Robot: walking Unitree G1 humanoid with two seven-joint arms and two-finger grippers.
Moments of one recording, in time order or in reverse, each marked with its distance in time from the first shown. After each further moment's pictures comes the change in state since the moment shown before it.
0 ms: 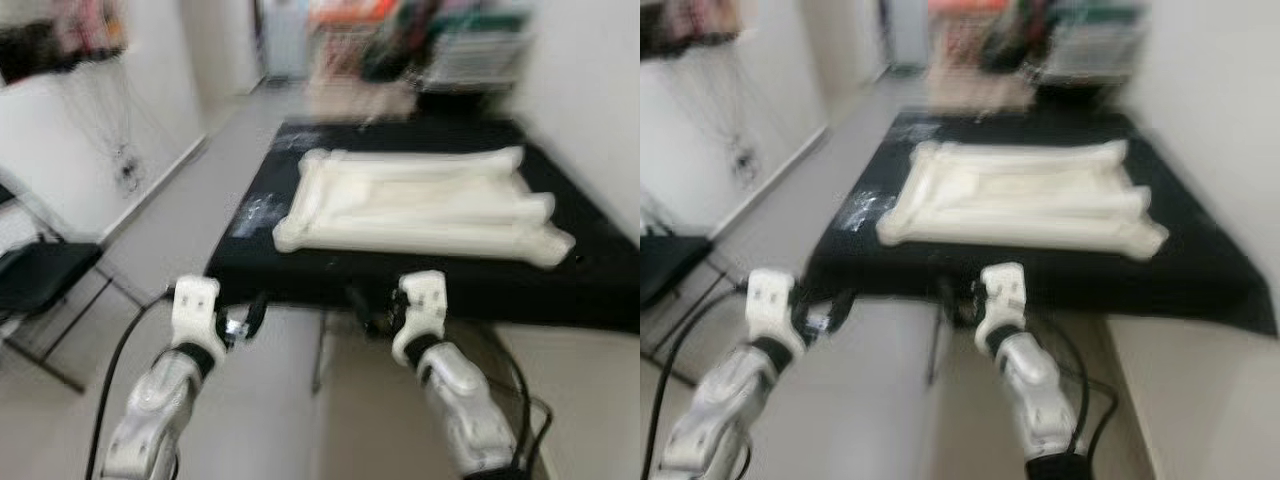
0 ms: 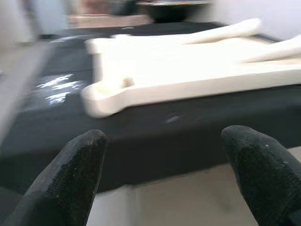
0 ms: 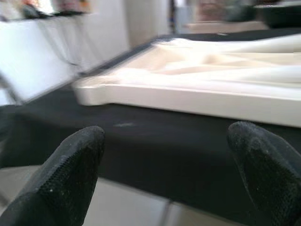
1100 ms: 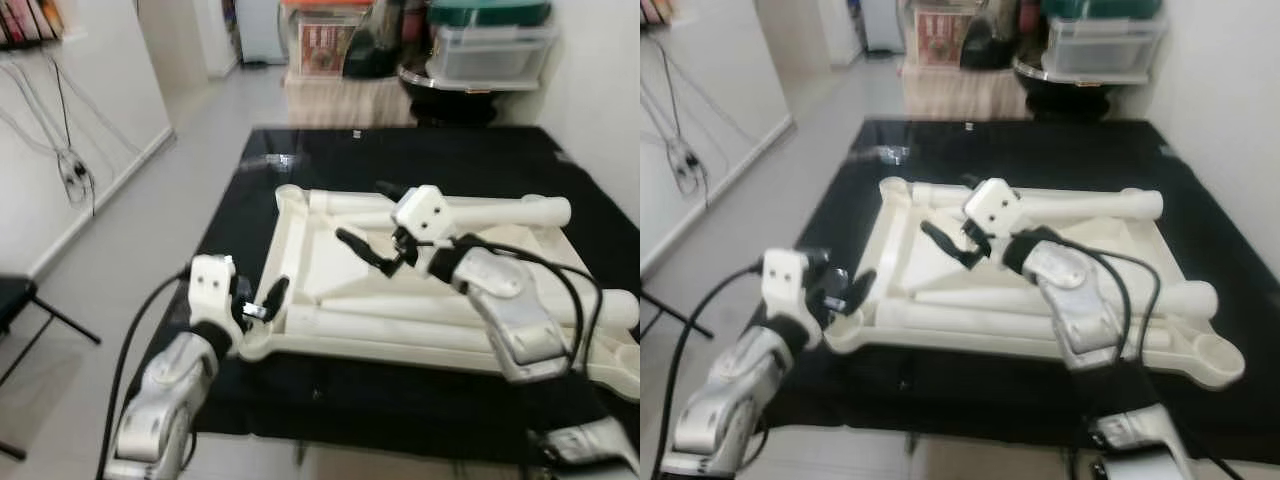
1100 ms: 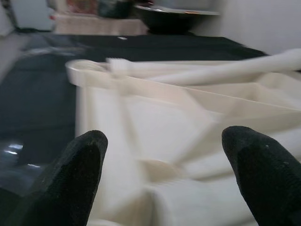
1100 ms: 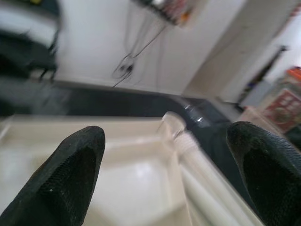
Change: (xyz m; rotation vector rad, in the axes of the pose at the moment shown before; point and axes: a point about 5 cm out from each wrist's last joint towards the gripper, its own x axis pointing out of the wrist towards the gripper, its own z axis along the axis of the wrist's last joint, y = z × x) left arm -0.009 -0.012 0.005 -0.056 0.020 -0.091; right arm 0.011 -0.003 0.105 -0.619 -0.082 0.564
